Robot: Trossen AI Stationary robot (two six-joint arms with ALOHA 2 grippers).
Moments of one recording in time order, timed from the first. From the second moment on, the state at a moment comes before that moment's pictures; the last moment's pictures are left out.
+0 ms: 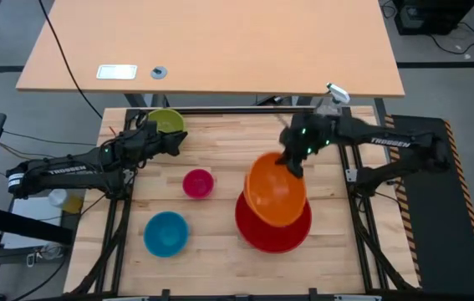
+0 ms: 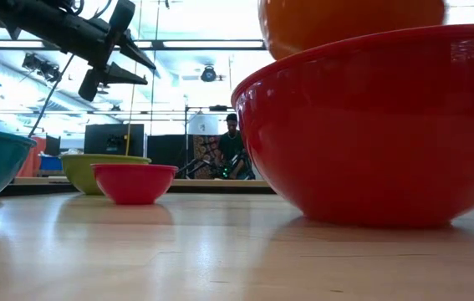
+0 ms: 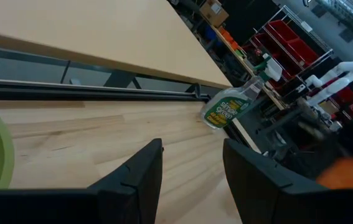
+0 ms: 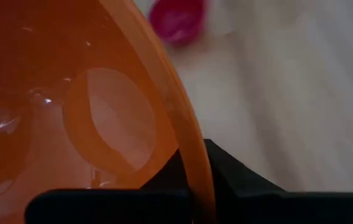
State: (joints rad) left arm 0.27 0.68 0.50 -0.04 -0.37 -0.82; right arm -0.22 1.25 1.11 -0.72 -0.33 0.17
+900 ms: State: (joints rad) left arm 0.27 0.68 0.50 -0.06 -0.37 -0.81; right arm -0.01 1.51 1.11 -0.76 -0.18 0.05
